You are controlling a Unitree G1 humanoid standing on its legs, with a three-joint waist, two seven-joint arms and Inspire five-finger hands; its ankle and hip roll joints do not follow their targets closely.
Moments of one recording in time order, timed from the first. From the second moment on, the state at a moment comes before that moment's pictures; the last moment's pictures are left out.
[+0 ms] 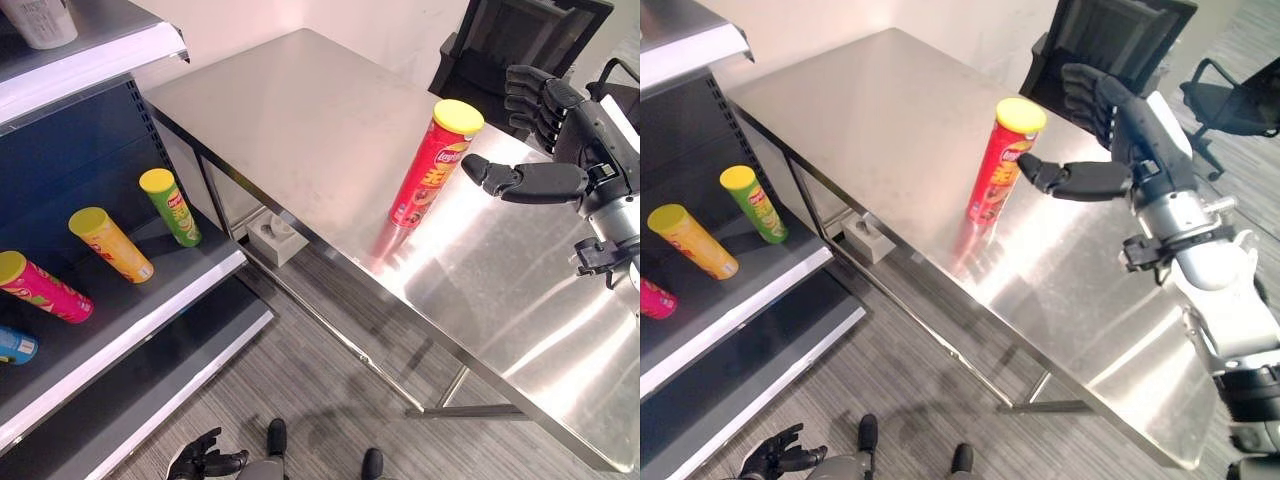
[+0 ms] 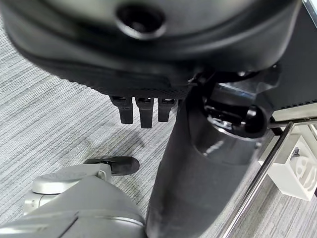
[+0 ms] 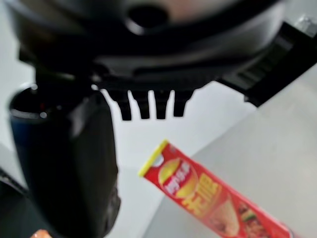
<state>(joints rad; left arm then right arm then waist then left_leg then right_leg) 0.18 0.32 -0.06 0.90 -0.27 -0.07 -0.03 -0.37 -1.14 0.06 0.00 0.60 -0.16 0.02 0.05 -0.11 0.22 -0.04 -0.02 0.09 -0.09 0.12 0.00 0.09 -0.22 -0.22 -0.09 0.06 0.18</state>
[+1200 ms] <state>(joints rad) 0.17 0.34 -0.07 0.94 -0.27 -0.06 -0.03 -0.71 -1.18 0.40 0.37 0.64 -0.08 0.04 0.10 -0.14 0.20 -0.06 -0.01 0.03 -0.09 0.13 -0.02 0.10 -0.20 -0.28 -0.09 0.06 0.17</state>
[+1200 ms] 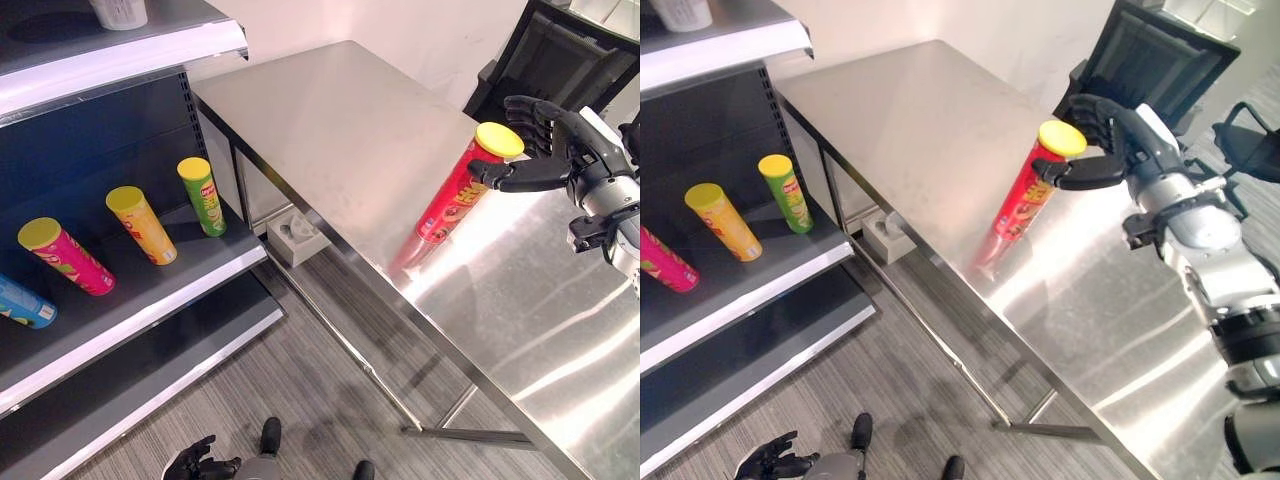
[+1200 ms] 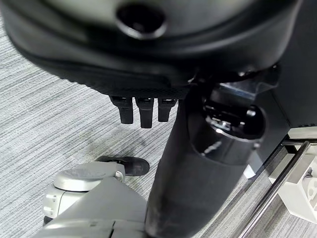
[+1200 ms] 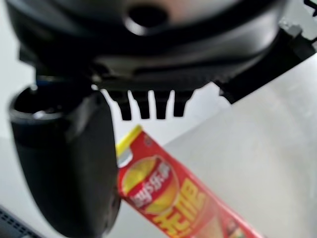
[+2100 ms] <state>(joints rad) 0.16 0.34 -0.09 0.94 -0.27 -0.06 -0.03 -0.83 -1.13 0.52 0.50 0.67 -0.03 0.04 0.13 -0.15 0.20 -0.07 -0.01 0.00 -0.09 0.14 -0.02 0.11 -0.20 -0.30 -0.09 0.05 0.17</state>
